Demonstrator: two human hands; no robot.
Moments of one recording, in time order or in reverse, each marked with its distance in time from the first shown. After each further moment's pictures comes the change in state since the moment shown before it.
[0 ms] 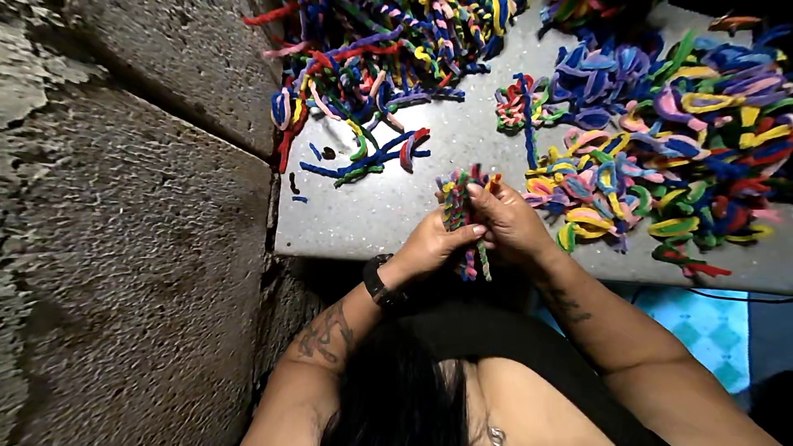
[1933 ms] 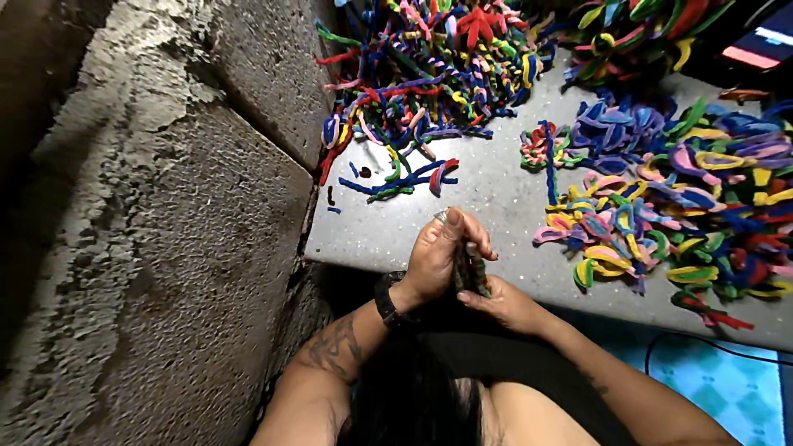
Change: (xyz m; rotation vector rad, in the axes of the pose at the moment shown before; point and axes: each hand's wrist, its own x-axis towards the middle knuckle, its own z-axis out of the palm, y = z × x) left_hand -0.006 0.013 -0.003 -0.309 -0.031 0.525; right_hand -0.039 0.040 0.002 -0.138 -0.387 0.194
